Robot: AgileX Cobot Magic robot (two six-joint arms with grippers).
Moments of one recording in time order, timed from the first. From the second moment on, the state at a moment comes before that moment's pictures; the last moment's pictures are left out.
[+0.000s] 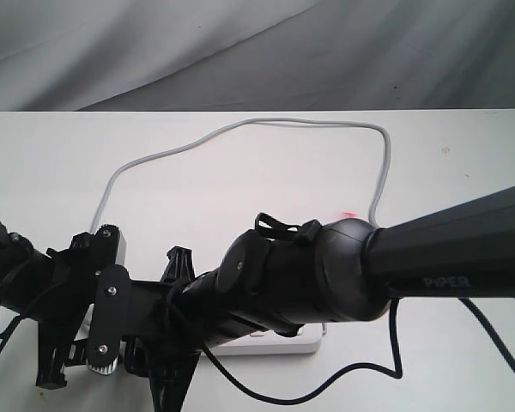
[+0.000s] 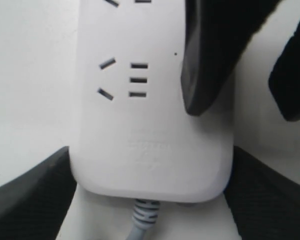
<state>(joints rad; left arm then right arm) -0.06 1.77 -0.67 -0.87 0.53 2.09 0.98 2.03 -1.12 1.12 0.21 -1.75</state>
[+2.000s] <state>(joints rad) -0.06 1.77 -0.67 -0.87 0.53 2.09 0.98 1.98 -1.07 1.14 0.16 -1.75</state>
